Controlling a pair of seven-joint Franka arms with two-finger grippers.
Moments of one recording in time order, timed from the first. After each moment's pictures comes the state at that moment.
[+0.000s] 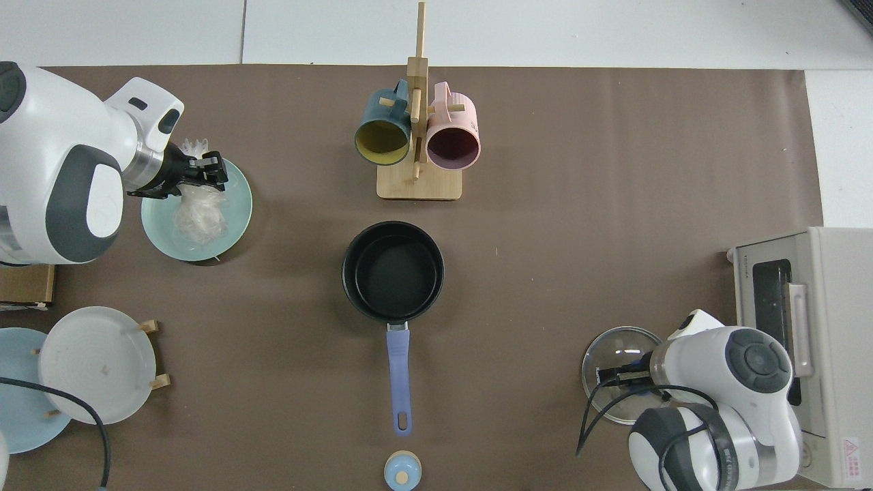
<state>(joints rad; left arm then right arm) 0.06 0.31 -0.17 -1.63 -0.03 2.00 -0.28 0.12 -0.20 -0.01 -2.67 0.01 2.31 0.05</state>
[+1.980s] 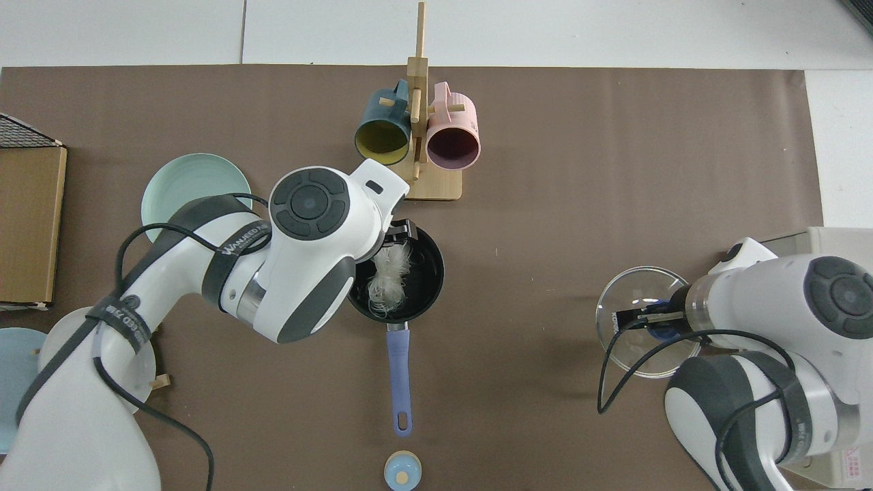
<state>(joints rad) 0.04 0.32 -0.60 -1.77 0.19 2.10 -0.72 0.12 -0.19 -0.01 -2.30 0.01 2.07 0.05</state>
